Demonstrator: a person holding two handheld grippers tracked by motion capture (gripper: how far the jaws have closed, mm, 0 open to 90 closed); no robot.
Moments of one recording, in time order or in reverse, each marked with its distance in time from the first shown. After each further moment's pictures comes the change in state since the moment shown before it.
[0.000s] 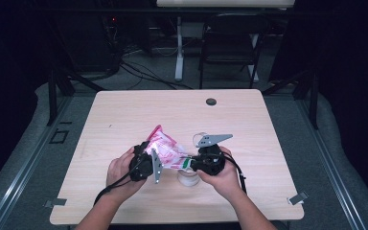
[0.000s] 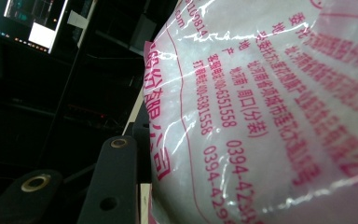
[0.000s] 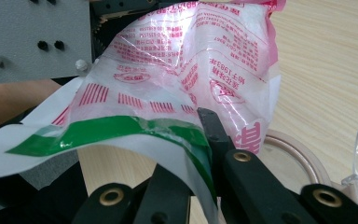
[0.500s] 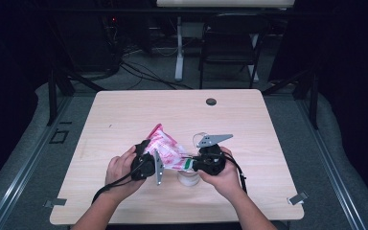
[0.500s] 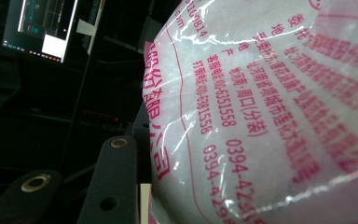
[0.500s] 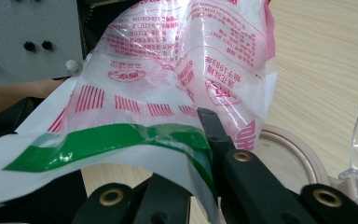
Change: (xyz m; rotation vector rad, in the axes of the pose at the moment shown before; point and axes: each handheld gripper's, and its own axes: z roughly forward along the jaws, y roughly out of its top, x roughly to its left) left arm 0.001 0.005 -0.003 0.013 0.035 0.086; right arm -0.003 -0.002 0.000 0.012 0.003 0.000
